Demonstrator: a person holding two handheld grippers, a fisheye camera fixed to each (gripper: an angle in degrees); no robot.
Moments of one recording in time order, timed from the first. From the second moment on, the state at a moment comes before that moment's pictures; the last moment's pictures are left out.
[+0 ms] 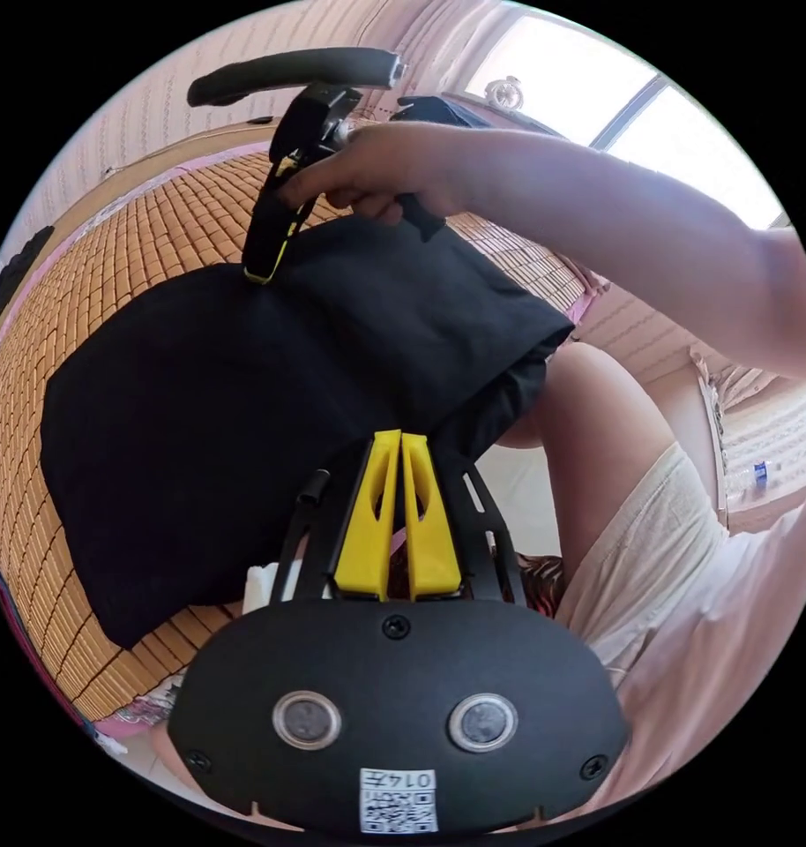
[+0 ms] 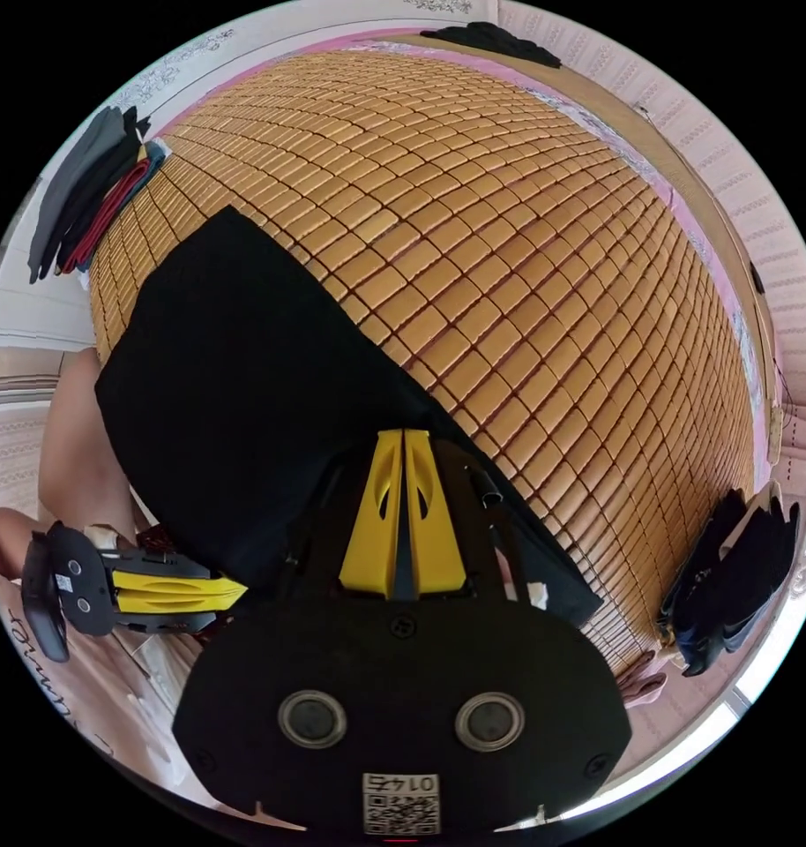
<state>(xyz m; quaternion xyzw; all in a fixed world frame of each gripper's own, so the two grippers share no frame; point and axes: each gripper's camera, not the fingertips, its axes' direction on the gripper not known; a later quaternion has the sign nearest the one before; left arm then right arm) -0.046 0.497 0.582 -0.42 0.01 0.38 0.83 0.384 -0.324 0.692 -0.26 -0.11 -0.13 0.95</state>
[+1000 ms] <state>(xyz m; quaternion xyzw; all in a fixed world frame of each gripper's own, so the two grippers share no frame) 0.166 0.472 0.867 -0.46 0.06 0.48 0.75 0.664 0.027 0.576 -0.20 -0.27 0.32 0.88</state>
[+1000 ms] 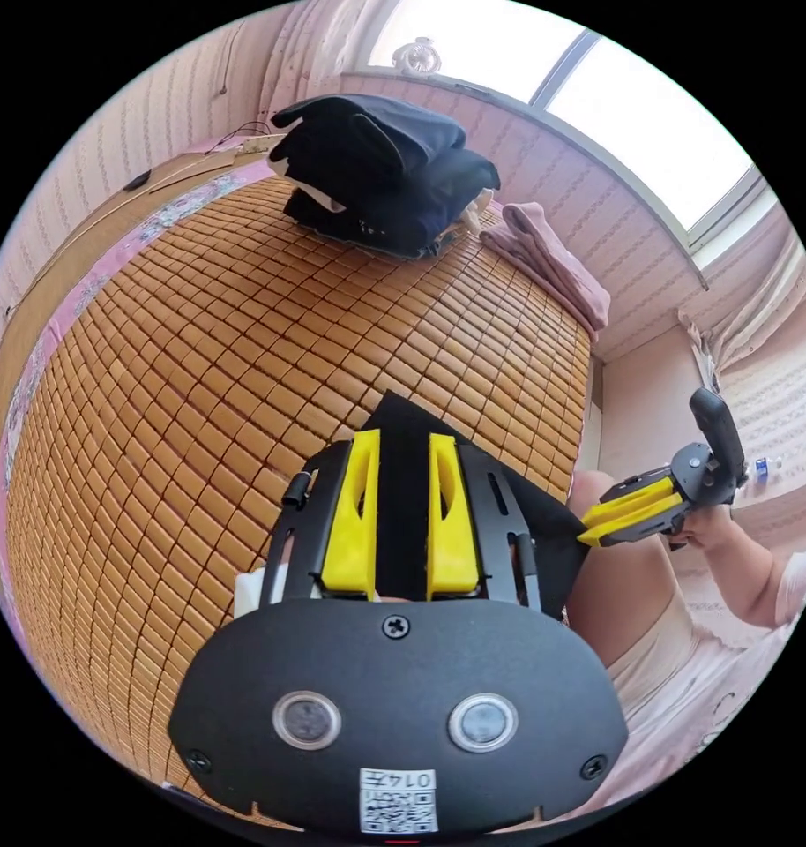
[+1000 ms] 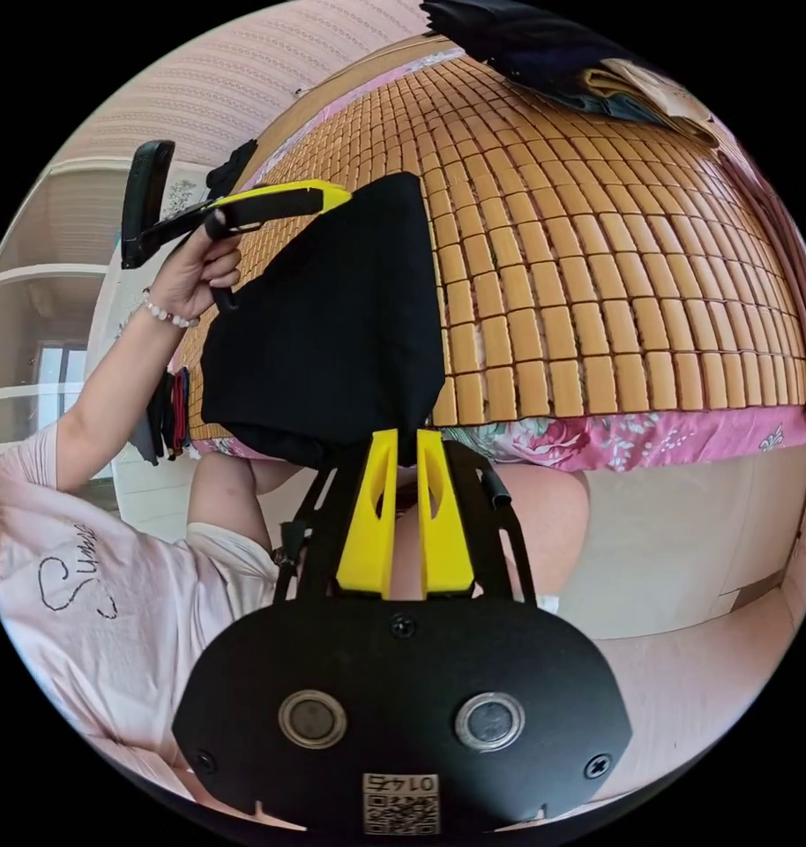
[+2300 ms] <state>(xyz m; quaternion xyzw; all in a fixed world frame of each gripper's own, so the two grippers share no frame) -0.222 0.303 0.570 -0.34 -0.02 0.12 0.93 0.469 -0.055 0.567 -0.18 -0.44 0.01 0.88</state>
